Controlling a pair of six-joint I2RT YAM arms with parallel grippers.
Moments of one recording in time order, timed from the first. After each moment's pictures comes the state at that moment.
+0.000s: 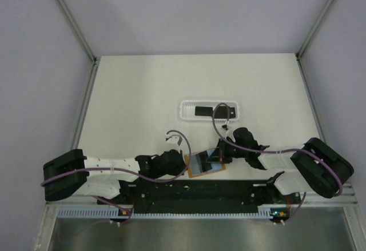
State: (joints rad) left arm -1.21 1.19 0.36 0.04 -0.26 -0.98; right arm 0.68 1.34 0.23 0.44 -0.51 0.87
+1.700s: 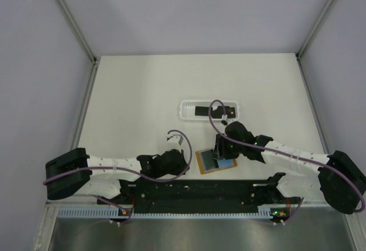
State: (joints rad) left arm -1.21 1.22 0.36 0.07 -0.26 -0.99; right arm 0.80 1.15 0.49 -0.25 -0.11 0.69
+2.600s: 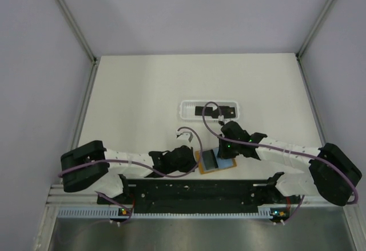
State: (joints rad) left arm -1.21 1.40 0.48 0.13 -0.23 -0.98; right arm 0.80 1.24 0.54 -0.30 -0.03 0.62
